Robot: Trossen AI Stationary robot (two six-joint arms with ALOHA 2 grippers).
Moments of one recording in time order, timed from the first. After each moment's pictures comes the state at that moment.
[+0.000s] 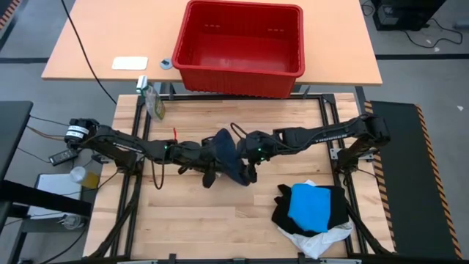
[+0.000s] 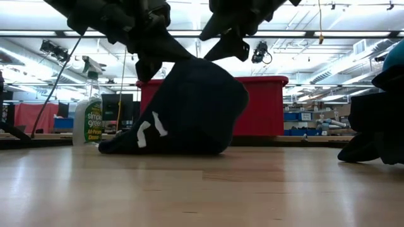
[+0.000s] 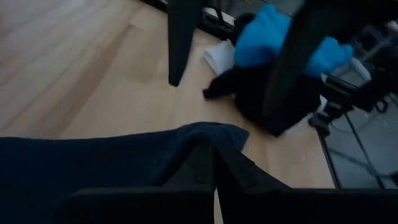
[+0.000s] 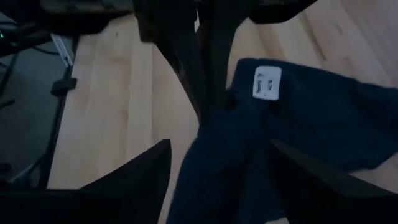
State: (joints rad) left arm -0.10 1.35 0.71 0.23 -0.03 -0.47; right arm 0.04 1.64 1.26 -0.35 -0.09 0.31
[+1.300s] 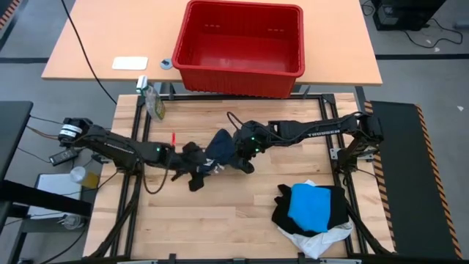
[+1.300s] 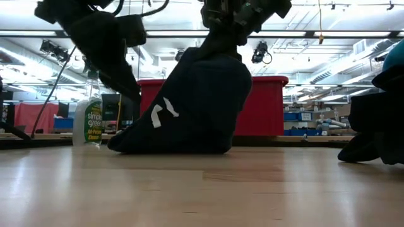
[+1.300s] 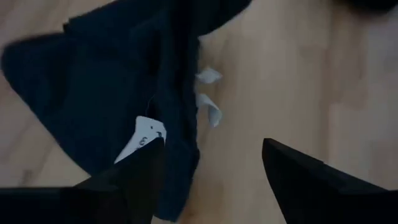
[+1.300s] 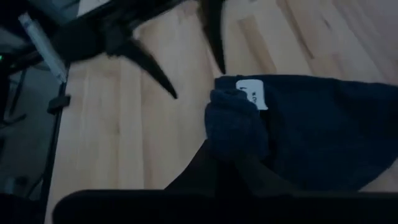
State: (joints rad) left arm -0.17 1.26 0.71 -0.28 -0.20 -0.41; right arm -0.05 1.69 1.31 -0.35 -0.19 0.34
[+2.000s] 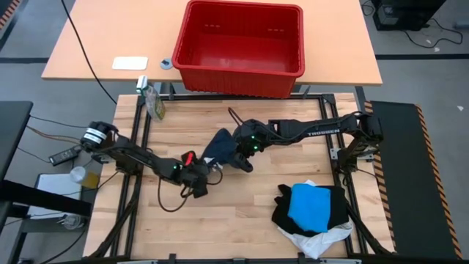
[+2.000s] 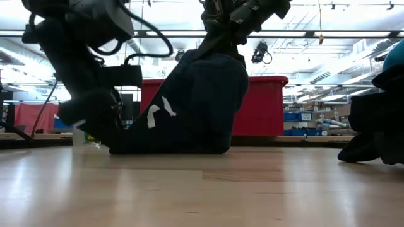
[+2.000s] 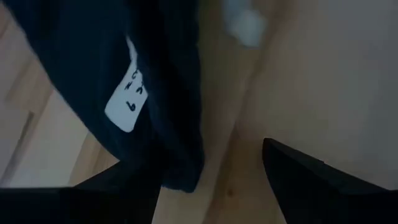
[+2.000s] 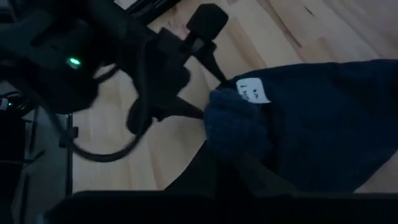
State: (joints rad) left arm -0.30 1.57 0.71 -0.32 -0.46 -0.52; right arm -0.06 1.69 1.31 -0.34 -0.17 0.52
